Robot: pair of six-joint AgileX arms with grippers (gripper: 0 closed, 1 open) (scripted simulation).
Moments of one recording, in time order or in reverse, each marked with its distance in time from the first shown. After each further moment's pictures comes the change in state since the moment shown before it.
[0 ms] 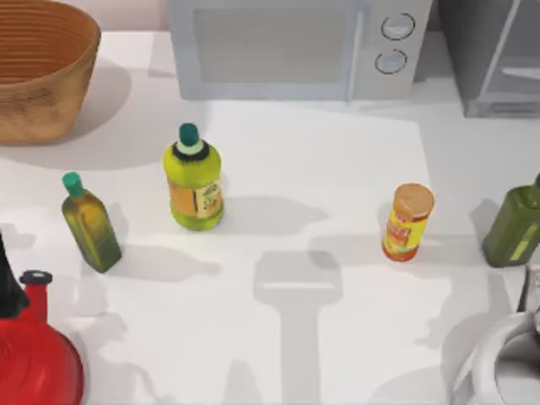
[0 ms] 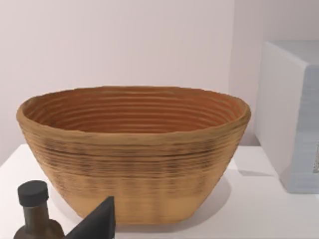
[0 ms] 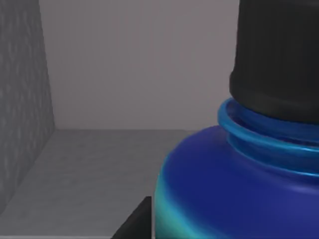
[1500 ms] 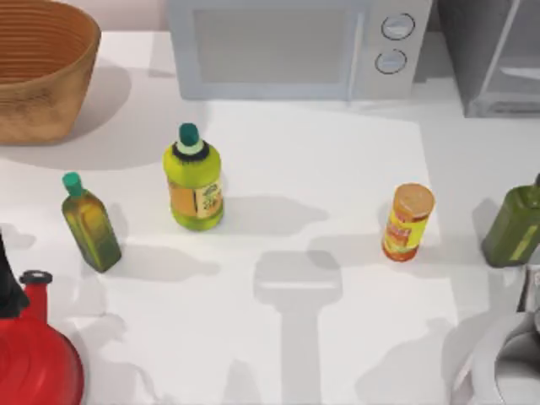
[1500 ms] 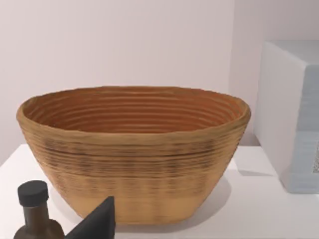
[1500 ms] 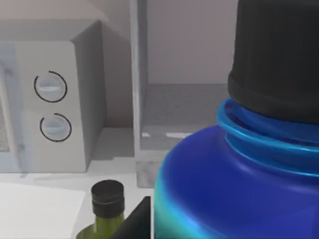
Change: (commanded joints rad) left arm 0.000 0.000 0.000 0.000 0.000 0.000; right arm 0.351 -1.833 -0.711 -1.114 0.328 -0.008
